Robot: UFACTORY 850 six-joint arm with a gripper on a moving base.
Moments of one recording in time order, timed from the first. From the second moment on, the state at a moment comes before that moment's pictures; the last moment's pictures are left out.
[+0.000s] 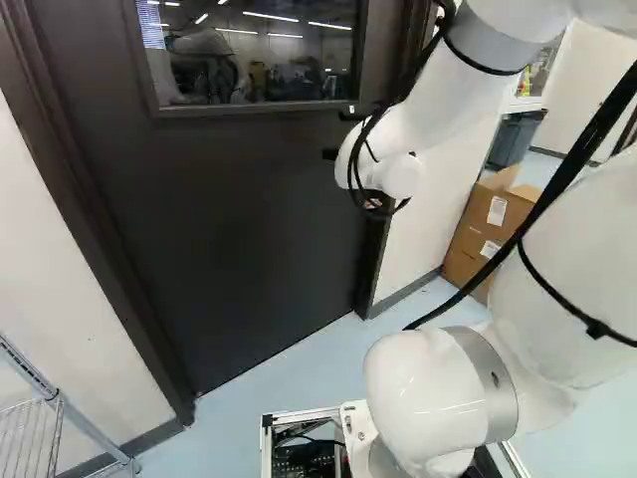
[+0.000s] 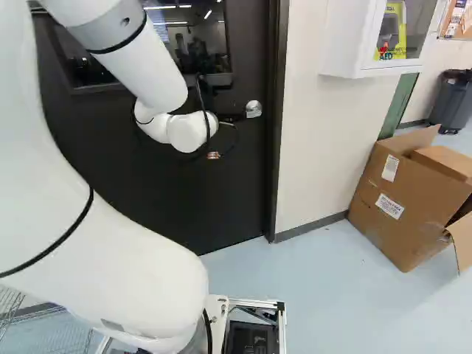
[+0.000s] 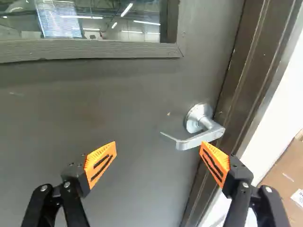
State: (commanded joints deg) arm -2.0 8.5 -30.6 0.0 42.6 0.0
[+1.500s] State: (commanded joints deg) arm -2.5 -5.6 -37.7 0.0 42.6 0.0
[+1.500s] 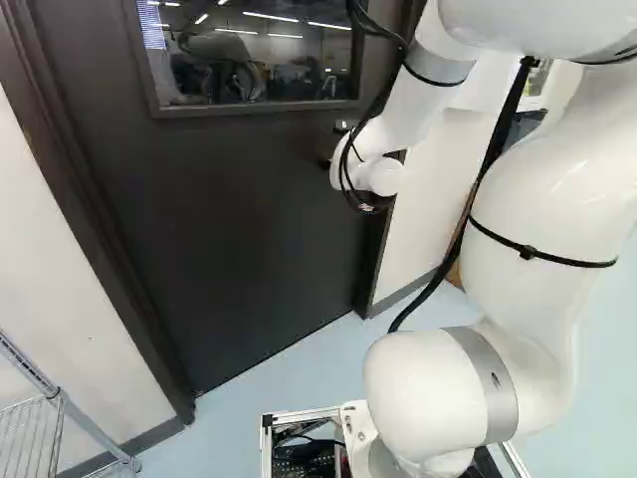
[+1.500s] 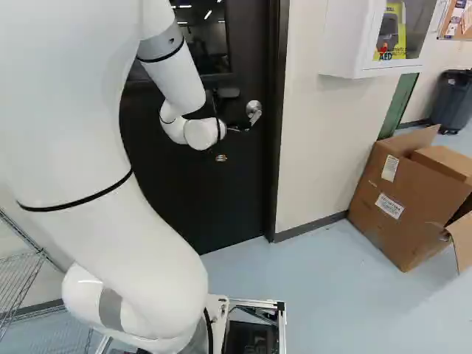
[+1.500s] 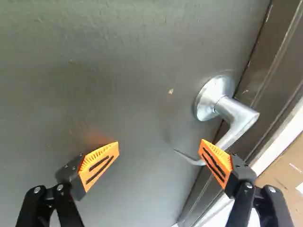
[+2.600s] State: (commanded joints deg) arm -2.4 -10.9 -38.4 3.2 42.6 0.0
